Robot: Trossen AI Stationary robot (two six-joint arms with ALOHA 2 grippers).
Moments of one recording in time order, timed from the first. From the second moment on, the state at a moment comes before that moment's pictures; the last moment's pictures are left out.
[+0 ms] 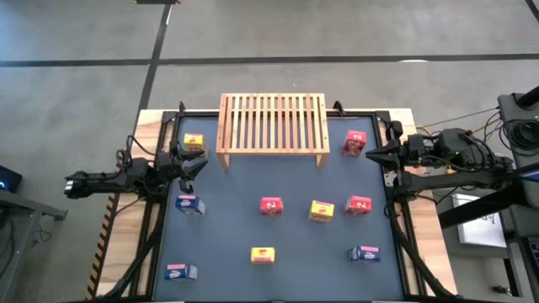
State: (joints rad) left arm 0.00 0.01 0.04 0.18 -0.36 0.02; right arm 0.00 0.41 0.78 -0.38 0.00 0.00
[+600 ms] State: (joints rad) left arm 0.00 0.01 0.04 0.18 -0.36 0.02; right arm 0.00 0.41 0.78 -0.37 0.00 0.12
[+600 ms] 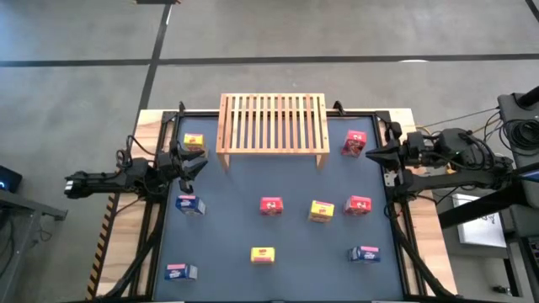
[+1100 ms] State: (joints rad) left arm 0.00 0.01 0.04 0.18 -0.36 0.02; right arm 0.00 0.71 1.01 -0.77 0.32 0.10
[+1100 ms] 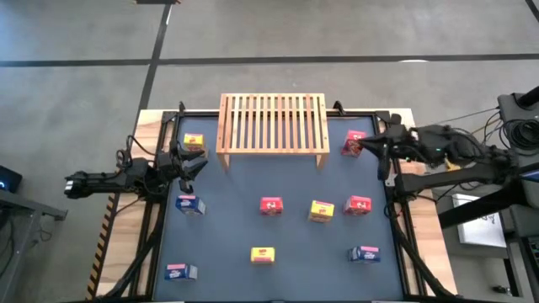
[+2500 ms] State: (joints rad) left arm 0.00 0.01 0.04 0.18 -0.36 0.02; right arm 0.09 0.73 0.78 -1.06 0.08 0.47
